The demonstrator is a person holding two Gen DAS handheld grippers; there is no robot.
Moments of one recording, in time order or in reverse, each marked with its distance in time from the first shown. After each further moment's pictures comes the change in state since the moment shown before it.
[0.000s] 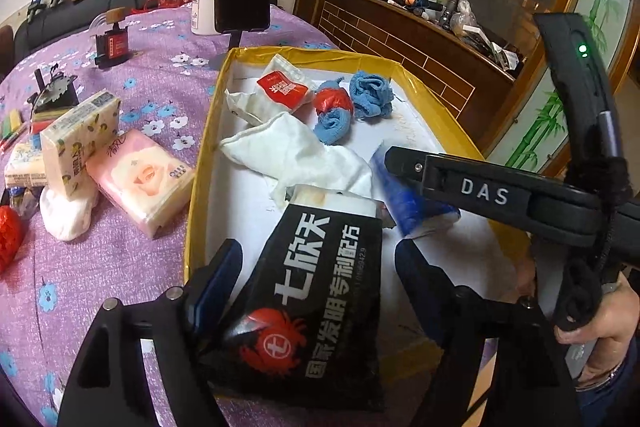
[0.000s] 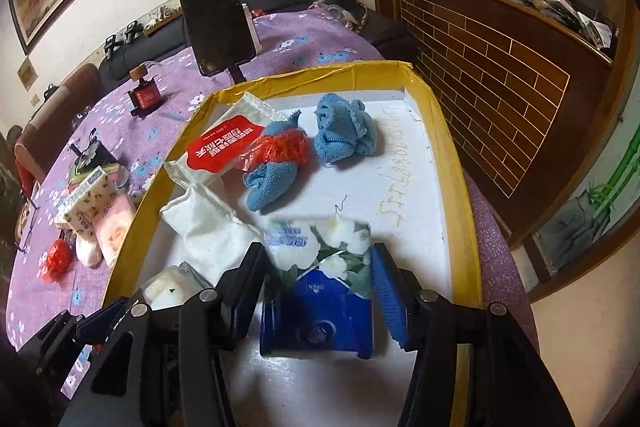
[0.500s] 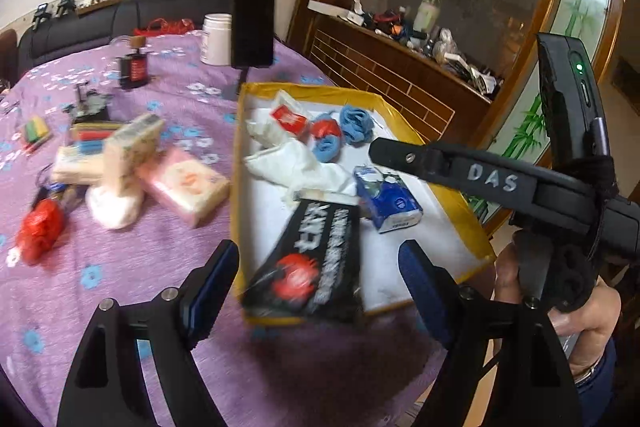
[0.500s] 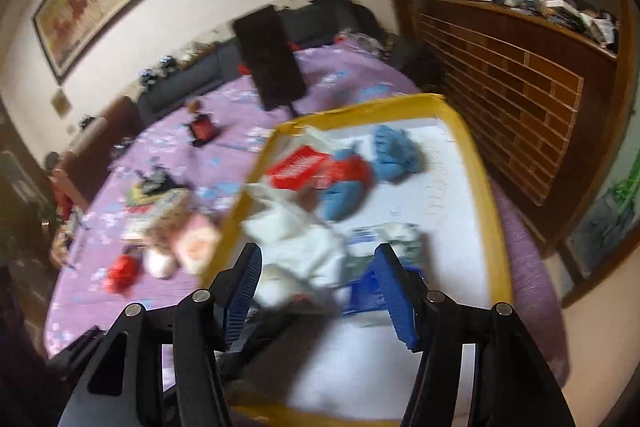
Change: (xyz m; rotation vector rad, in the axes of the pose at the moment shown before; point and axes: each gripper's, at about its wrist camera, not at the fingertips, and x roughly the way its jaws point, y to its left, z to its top) left arm -0.075 0.016 -0.021 -0.001 -0.106 -0.041; right arm -0.063 0.033 -0.016 0.048 -0.131 0.190
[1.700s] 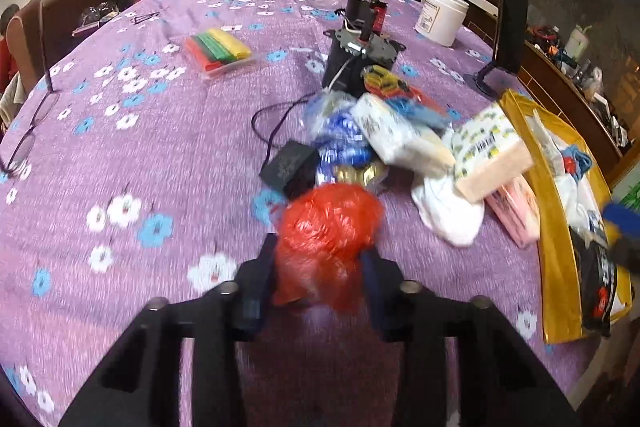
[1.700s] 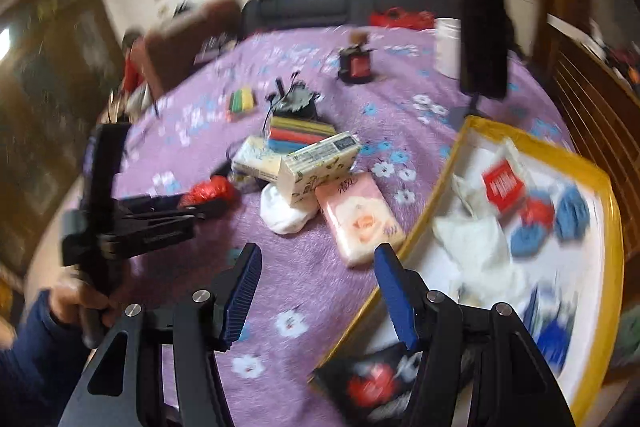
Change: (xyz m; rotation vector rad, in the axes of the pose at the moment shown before) left arm -0.001 0.214 0.002 -0.255 0.126 0.358; right arm 0.078 0.144 0.003 -0.511 0.246 0.157
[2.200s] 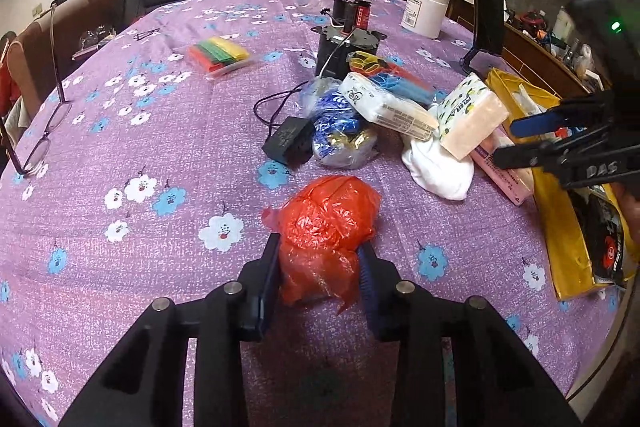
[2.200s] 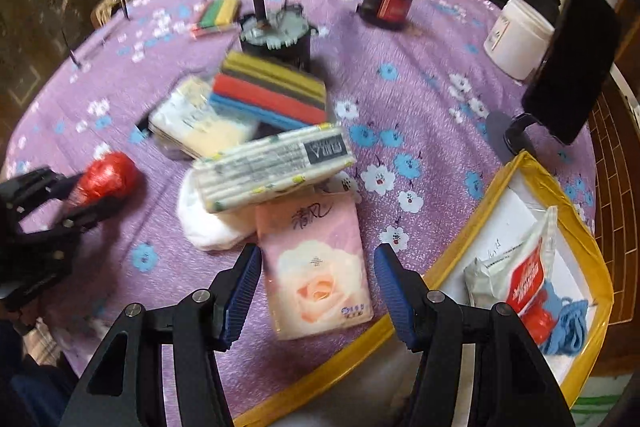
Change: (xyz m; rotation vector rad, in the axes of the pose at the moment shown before) left arm -0.016 -0.005 -0.024 0.076 -0.046 0.022; right arm 0.100 -0.015 0.042 -0.219 0.306 -0.073
